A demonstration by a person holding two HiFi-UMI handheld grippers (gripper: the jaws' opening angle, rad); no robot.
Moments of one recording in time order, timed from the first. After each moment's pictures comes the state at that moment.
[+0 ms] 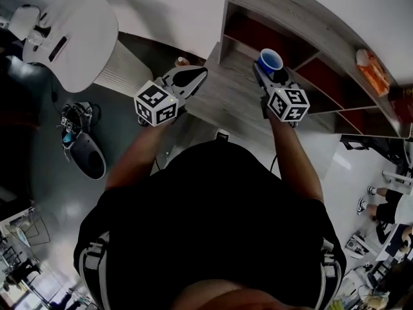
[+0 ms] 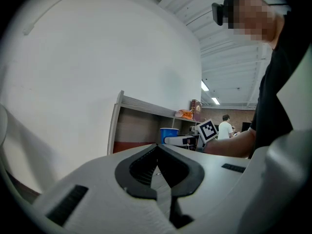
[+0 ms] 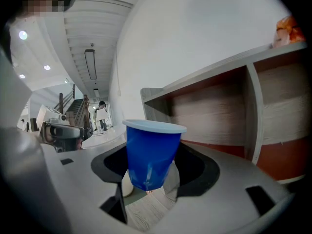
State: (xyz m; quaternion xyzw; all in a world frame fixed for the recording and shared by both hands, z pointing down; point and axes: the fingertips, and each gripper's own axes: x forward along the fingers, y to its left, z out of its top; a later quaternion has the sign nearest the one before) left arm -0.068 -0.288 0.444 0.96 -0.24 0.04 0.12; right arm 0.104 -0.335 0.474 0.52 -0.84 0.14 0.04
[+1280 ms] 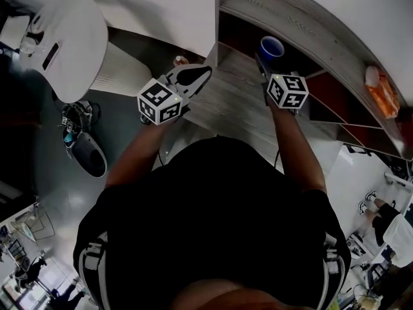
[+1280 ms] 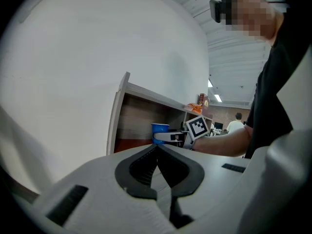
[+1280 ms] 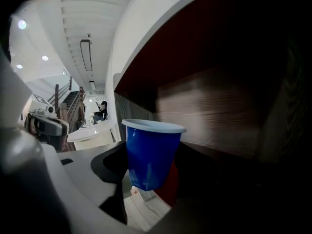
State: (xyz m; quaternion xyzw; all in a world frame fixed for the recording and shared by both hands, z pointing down) left arm -0.026 -0.355 0.472 0.96 -0.23 0.07 0.14; right arm 0.138 -0.439 0.503 0.54 -0.83 0.13 0.08
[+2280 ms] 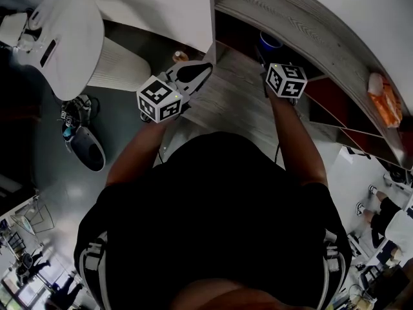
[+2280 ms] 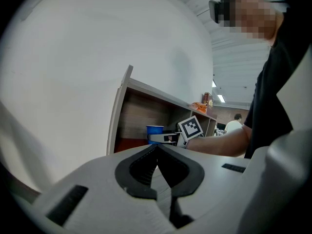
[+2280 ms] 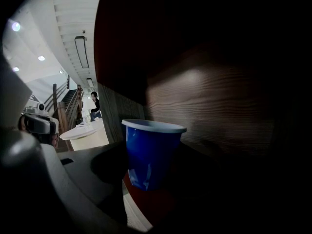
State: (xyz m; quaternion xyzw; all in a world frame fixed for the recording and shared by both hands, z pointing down) left arm -0.013 -0.371 0.480 0.96 -0.25 0.07 0.15; right arm 0.148 -0.478 0.527 0.53 -0.83 0.15 0.10
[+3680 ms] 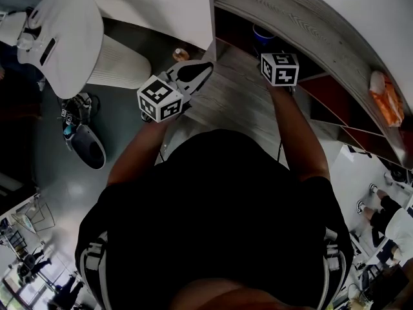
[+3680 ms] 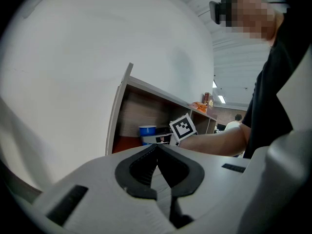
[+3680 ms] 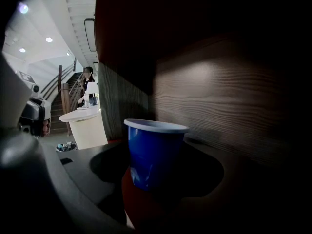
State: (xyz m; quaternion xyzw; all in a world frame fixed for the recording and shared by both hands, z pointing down) left arm -0.010 -0.367 0.487 0.95 -0.25 0.07 0.16; right arm 0.134 -0.497 0.542 0.52 -0.83 0.11 0.18
